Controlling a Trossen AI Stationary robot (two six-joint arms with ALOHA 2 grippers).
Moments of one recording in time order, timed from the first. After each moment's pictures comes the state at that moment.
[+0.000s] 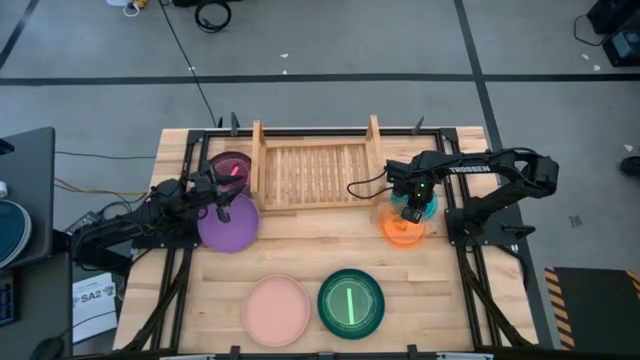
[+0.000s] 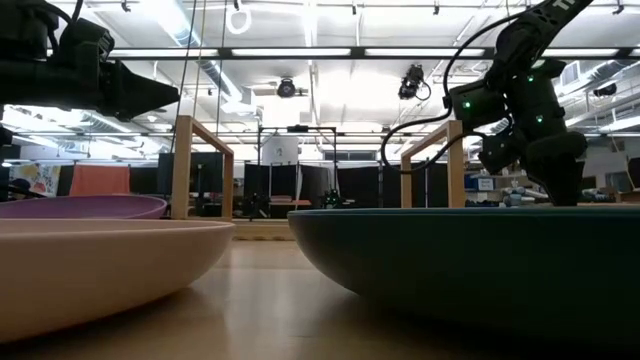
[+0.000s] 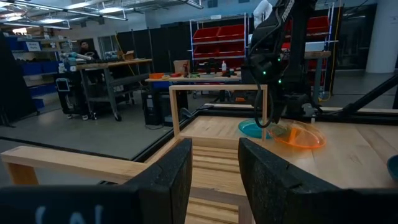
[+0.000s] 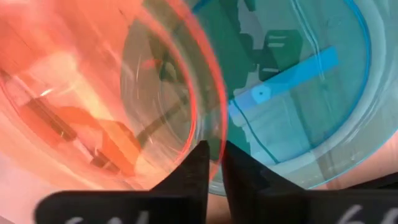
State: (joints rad) left arm 0.34 0.01 0.01 0.10 -0.05 0.06; right arm -0.42 1.39 0.72 -1.04 -0.06 0.14
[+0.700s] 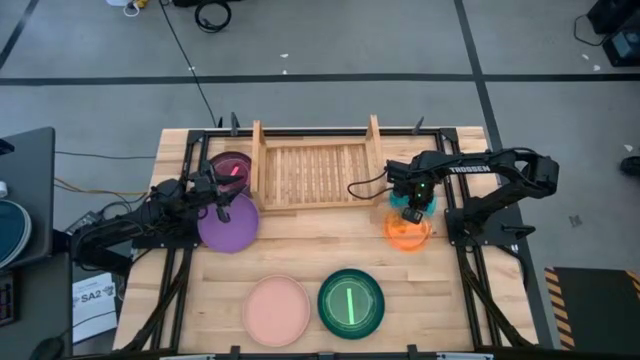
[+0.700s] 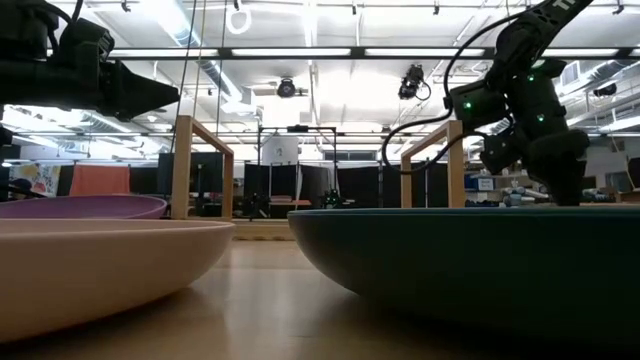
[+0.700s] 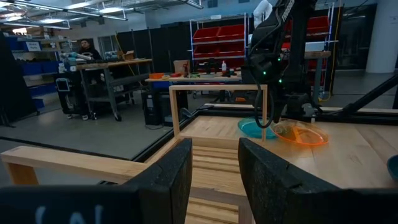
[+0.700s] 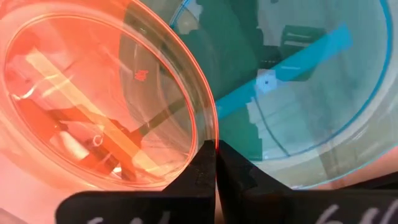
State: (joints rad) left arm 0.34 0.01 0.01 0.10 -0.05 0.06; right arm -0.42 1.39 0.72 -1.05 -0.08 0.12
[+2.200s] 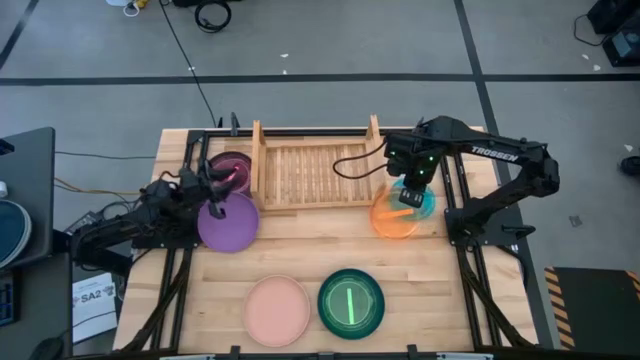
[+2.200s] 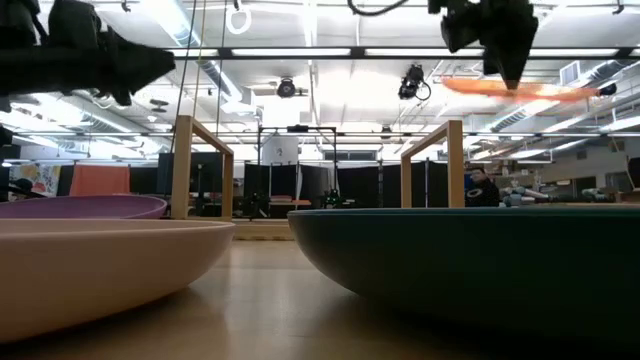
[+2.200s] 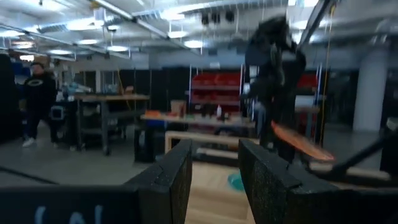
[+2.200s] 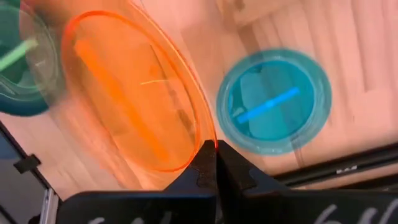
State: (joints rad) left arm 0.34 0.01 0.01 0.32 -0.05 -0.05; right arm -0.28 1.38 1.43 -1.55 -0.14 0.15
